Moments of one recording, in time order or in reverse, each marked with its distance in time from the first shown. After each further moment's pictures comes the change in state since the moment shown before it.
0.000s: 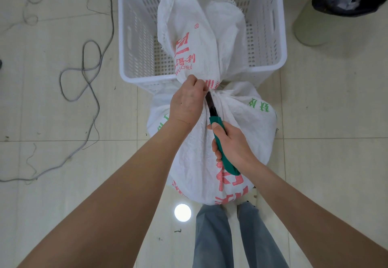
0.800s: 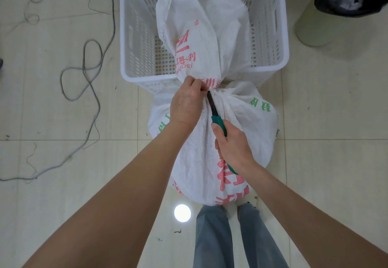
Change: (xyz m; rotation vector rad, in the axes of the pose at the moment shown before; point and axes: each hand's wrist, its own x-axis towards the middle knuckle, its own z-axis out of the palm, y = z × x) left_hand -0.005 -0.004 0.004 -0.175 0.110 -0.042; right_hand 0.011 0.013 0.008 -0.285 0.147 -0.128
